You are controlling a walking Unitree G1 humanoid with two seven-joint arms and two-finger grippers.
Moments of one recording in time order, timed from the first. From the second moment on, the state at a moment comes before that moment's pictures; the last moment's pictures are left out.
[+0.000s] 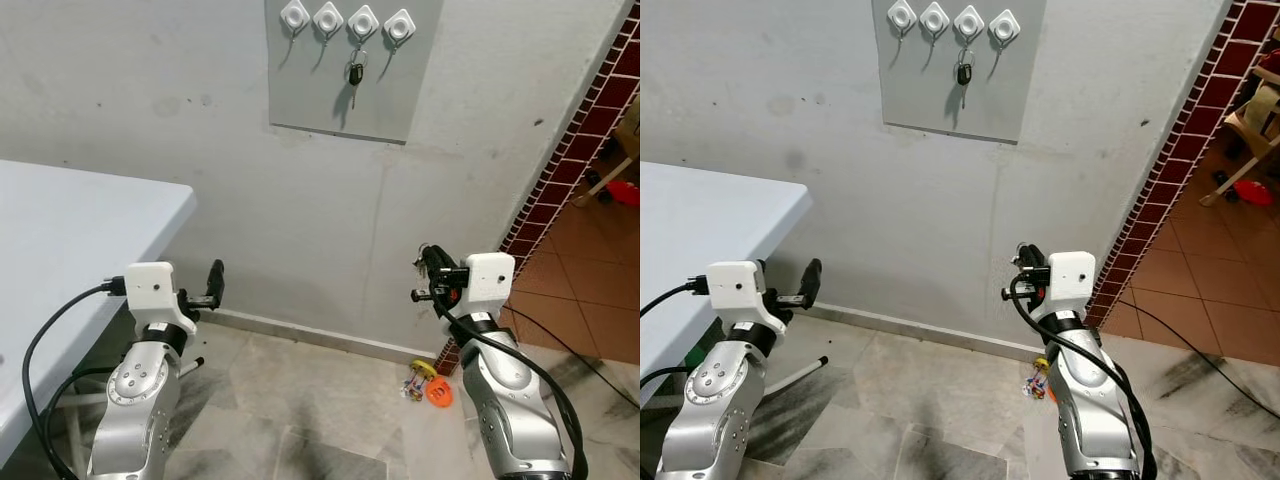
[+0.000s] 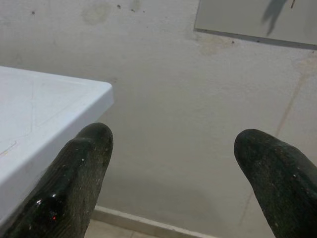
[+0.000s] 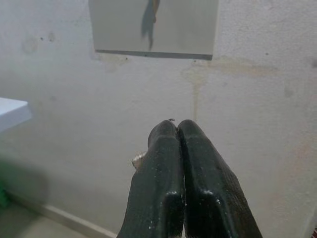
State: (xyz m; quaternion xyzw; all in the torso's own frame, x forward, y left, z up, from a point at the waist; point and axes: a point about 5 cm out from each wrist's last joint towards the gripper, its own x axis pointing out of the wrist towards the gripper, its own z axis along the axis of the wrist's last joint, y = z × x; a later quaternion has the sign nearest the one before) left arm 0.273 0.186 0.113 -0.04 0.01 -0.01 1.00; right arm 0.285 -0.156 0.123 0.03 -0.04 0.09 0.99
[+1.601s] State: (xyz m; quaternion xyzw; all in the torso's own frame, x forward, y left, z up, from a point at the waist) left arm 0.269 0.186 0.113 -0.04 0.01 -0.02 1.00; right arm 0.294 -0.143 0.126 0.05 -0.05 0.11 0.99
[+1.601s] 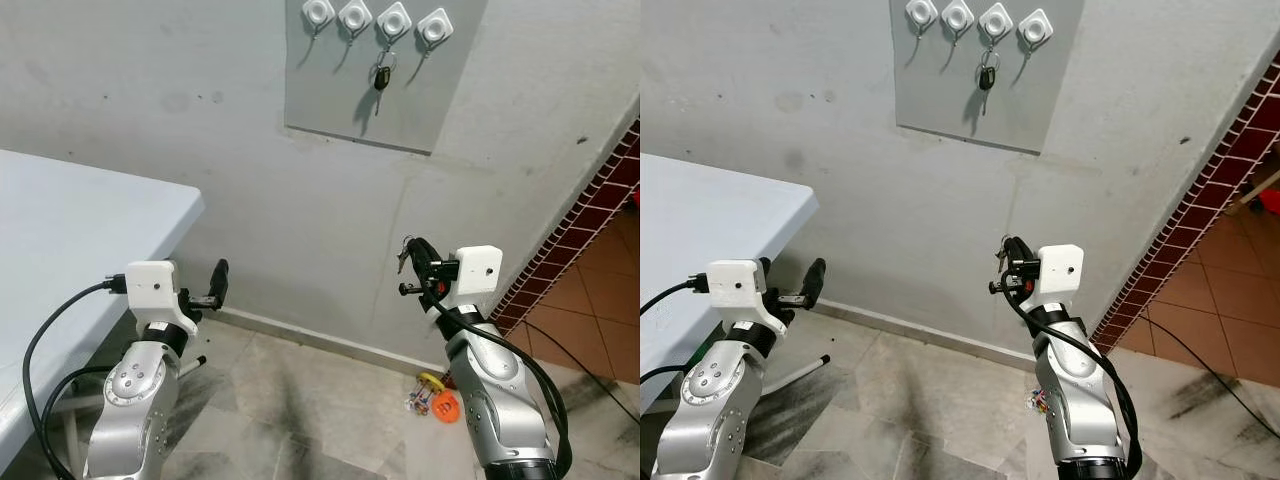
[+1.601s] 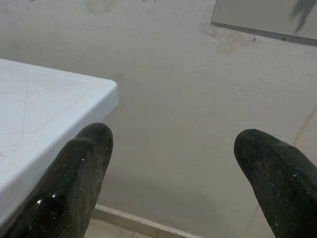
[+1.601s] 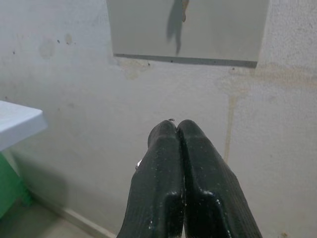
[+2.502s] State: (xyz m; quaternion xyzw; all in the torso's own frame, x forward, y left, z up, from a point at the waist) left arm 0.270 0.174 0.116 -0.04 0.00 -0.05 1.00; right arm 0.286 -0.154 0.114 0.05 -0.03 0.09 0.99
